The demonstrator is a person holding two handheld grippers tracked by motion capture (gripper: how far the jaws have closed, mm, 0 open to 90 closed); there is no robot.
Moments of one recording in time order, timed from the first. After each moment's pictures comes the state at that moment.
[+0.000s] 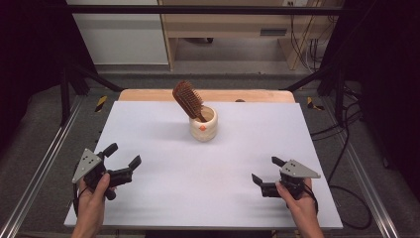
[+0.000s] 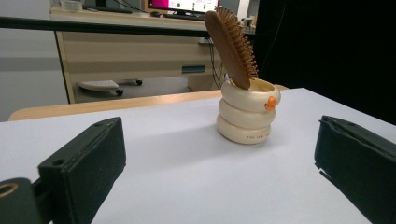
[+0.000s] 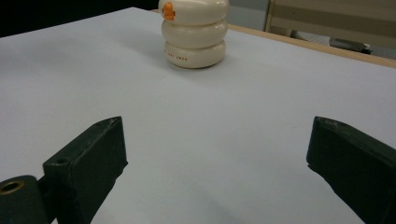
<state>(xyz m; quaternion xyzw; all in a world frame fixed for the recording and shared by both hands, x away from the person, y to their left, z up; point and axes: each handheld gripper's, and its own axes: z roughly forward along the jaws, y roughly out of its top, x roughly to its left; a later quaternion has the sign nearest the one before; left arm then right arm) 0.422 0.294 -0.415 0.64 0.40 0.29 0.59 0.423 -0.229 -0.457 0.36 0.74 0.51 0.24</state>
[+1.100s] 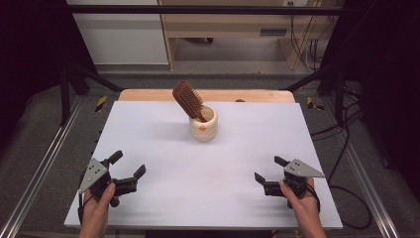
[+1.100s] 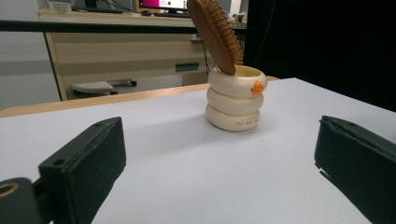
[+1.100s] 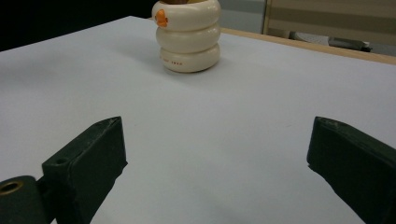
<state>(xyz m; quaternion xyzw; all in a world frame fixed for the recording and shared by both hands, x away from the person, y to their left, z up) 0.407 0.285 -0.432 0.65 0.38 0.30 0.59 0.425 -0.237 -0.459 0.37 0.72 0.53 0.23</state>
